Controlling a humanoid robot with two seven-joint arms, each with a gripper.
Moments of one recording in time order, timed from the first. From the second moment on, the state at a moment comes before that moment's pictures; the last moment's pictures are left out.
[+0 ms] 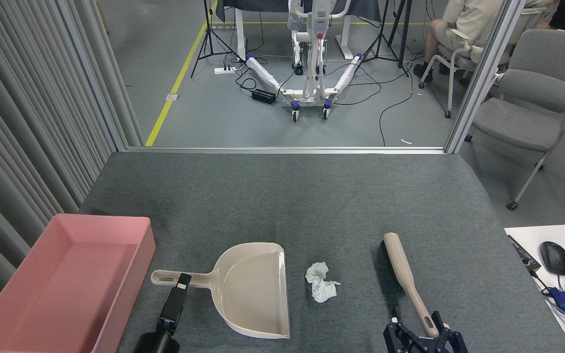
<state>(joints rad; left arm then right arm) -0.03 0.24 -0.38 -1.30 -0.03 -0.24 0.25 0.16 -0.05 0.06 -1.45 1.28 0.04 -0.11</state>
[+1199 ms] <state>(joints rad) -0.15 0.21 -0.39 -1.14 -0.03 -0.24 0.24 0.16 -0.06 0.05 -1.42 1.27 -0.01 -0.12</state>
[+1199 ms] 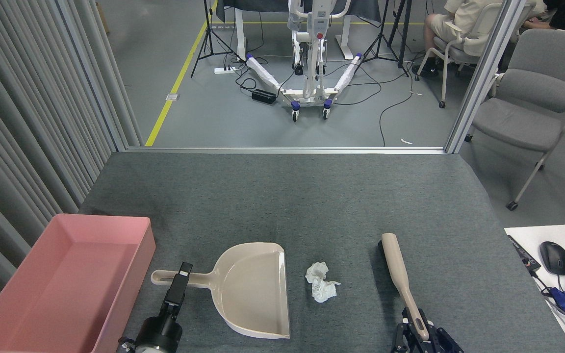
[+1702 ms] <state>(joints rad) -0.17 0.21 -0.39 -1.09 -0.03 -0.25 0.24 0.16 -0.07 0.05 -1.43 1.28 -0.08 -0.10</state>
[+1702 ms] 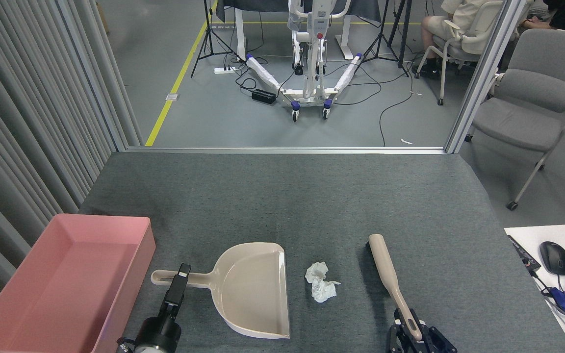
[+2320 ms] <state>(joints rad) -0.22 0.19 -0.38 -1.01 -0.03 -0.25 0.25 0.21 -0.05 0.12 -1.49 1.29 -0.11 -0.09</state>
